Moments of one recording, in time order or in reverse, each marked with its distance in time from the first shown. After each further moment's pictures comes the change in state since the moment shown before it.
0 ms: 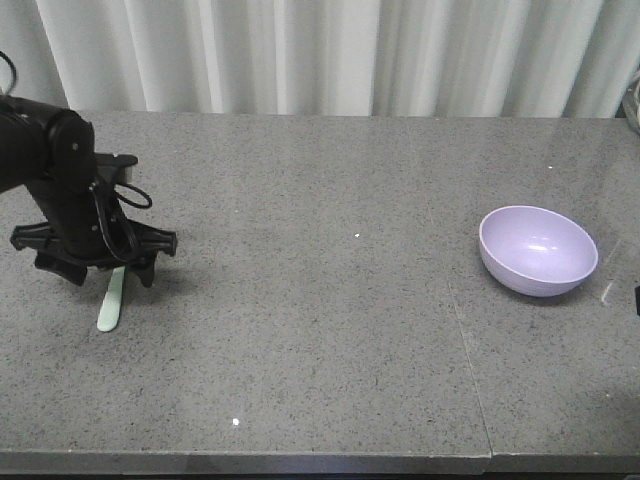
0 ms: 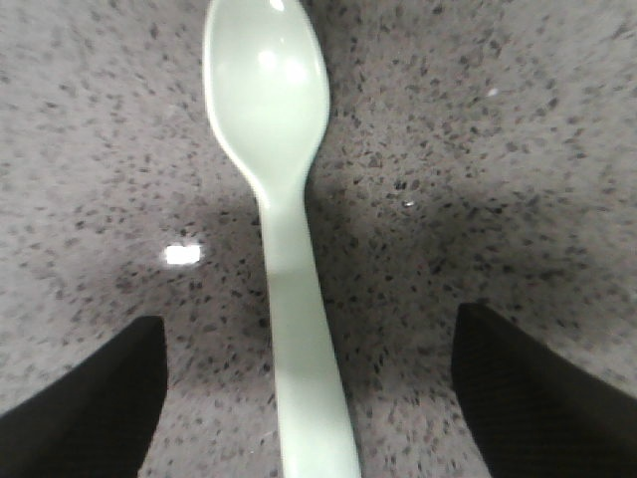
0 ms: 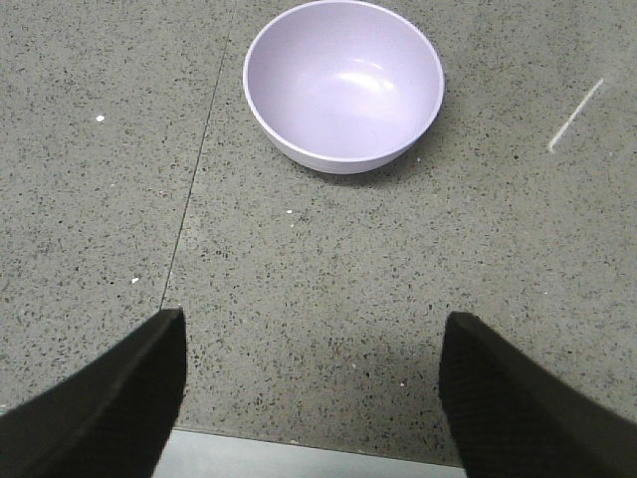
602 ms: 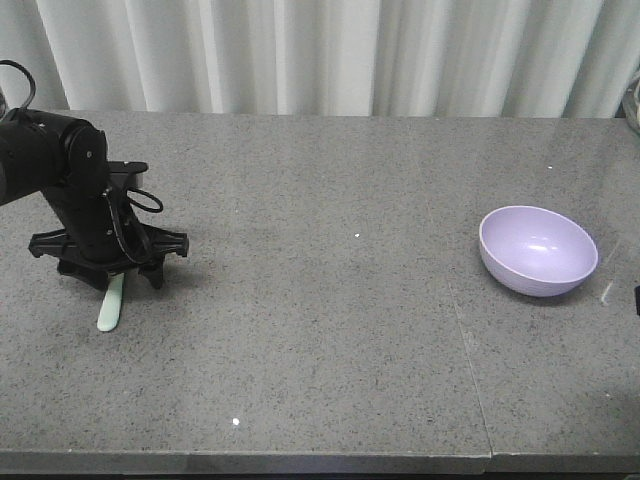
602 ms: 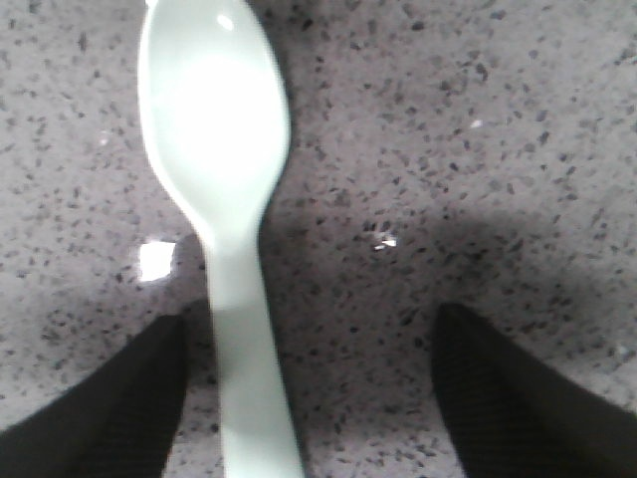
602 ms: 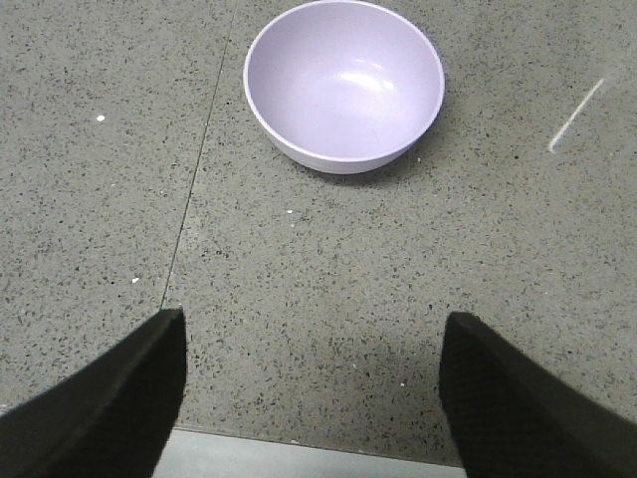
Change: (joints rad) left arm 0.000 0.047 -0.014 -0.043 -0.036 -0.007; right arm 0.000 0.000 0.000 0.000 0.000 0.000
